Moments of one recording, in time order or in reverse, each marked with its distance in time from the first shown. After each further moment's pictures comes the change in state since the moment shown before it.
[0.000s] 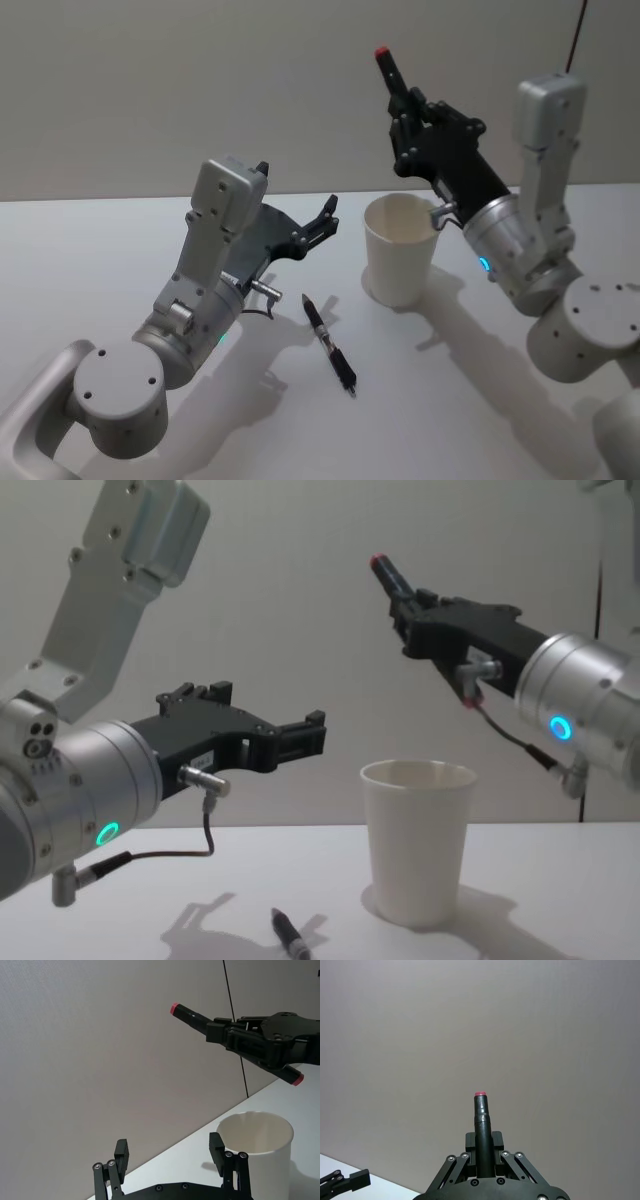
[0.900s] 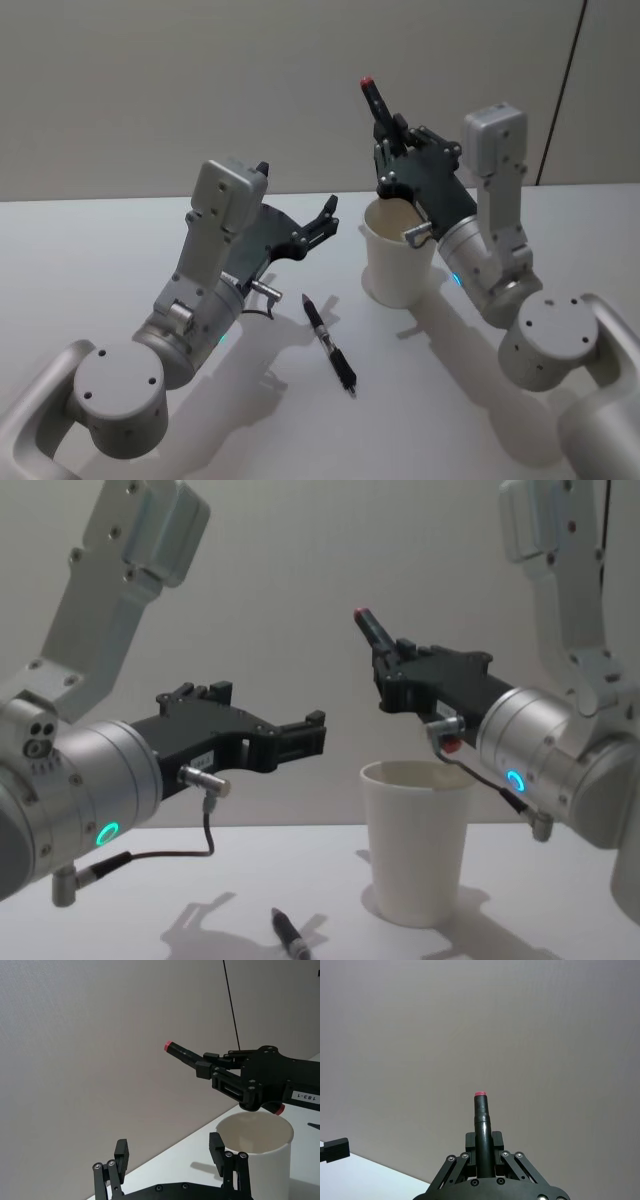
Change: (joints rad) left arm 0.000 0.000 0.000 0.000 0.000 0.000 0.000; right arm 0.034 -0.048 -0.029 0.137 -0.127 -0.053 -0.076
